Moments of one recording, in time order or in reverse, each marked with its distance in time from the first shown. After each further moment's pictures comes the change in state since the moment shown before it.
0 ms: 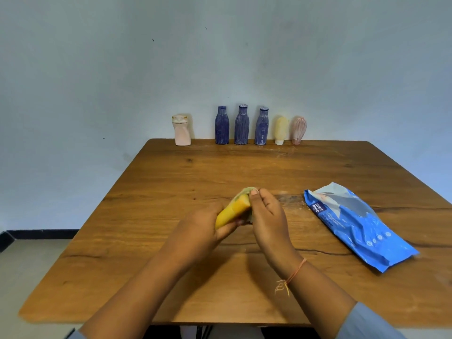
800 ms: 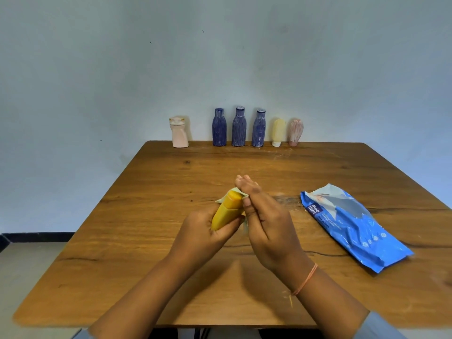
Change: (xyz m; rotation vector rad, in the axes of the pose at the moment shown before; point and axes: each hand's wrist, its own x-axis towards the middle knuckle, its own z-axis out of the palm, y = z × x) left_hand -0.004 0.009 0.012 -0.400 0.126 -0.046; right_hand -0.010 -0.009 -0.021 -0.330 -0.154 -0.601
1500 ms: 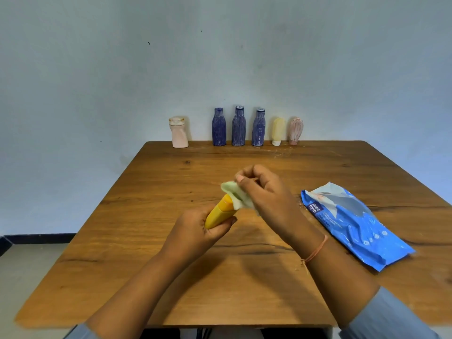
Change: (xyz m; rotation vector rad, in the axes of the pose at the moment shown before) left_hand 0.007 -0.018 -0.009 0.139 -0.044 0.070; right_hand 0.040 -0.016 -0.017 0.222 -0.115 0.397
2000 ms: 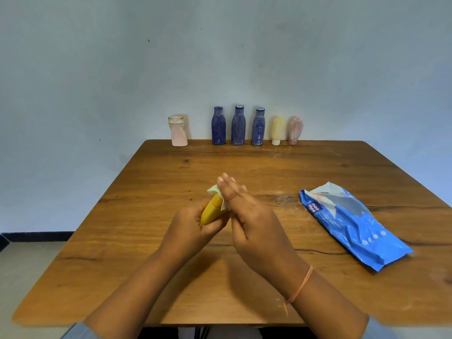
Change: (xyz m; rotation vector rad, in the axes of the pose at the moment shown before) left_hand -0.001 0.006 -0.002 -0.092 0.060 -0.016; right_hand -0.033 0.012 0.027 -0.438 -0.052 -0.365
